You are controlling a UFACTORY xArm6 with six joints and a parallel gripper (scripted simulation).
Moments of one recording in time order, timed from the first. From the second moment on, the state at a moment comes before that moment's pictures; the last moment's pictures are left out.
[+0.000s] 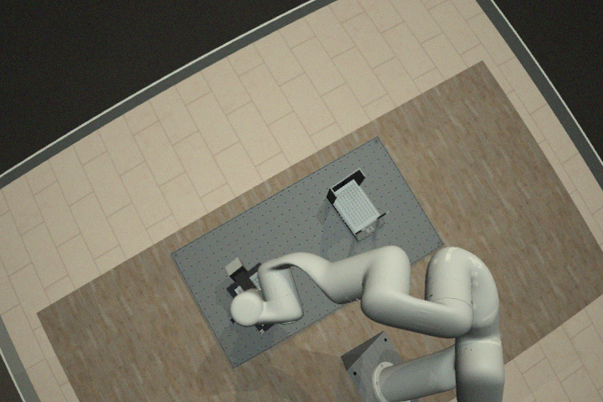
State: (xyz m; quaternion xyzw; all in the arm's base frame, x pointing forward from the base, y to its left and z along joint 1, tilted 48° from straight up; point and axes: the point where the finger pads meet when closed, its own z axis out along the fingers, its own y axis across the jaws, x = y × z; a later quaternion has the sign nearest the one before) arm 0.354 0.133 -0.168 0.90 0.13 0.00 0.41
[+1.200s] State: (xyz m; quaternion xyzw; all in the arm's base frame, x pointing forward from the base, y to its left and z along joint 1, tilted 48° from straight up) arm 0.354 0.133 -0.169 0.90 0.13 0.00 0.41
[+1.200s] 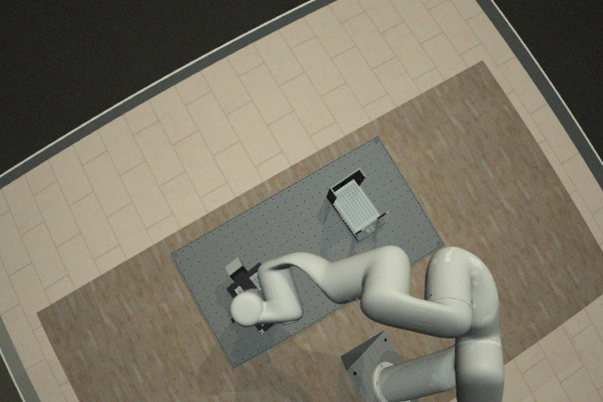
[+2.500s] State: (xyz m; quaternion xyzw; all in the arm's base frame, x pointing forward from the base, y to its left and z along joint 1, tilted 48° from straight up) arm 0.354 0.135 -0.167 0.90 0.13 0.00 0.41
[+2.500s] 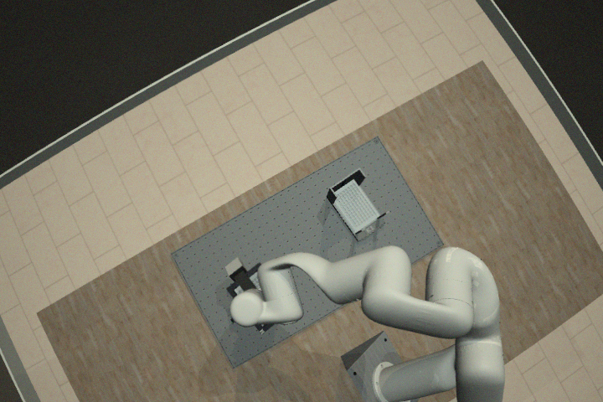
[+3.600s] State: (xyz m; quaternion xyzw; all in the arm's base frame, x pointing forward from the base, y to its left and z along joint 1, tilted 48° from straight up) arm 0.355 0.149 -0.155 0.90 0.13 0.00 0.41
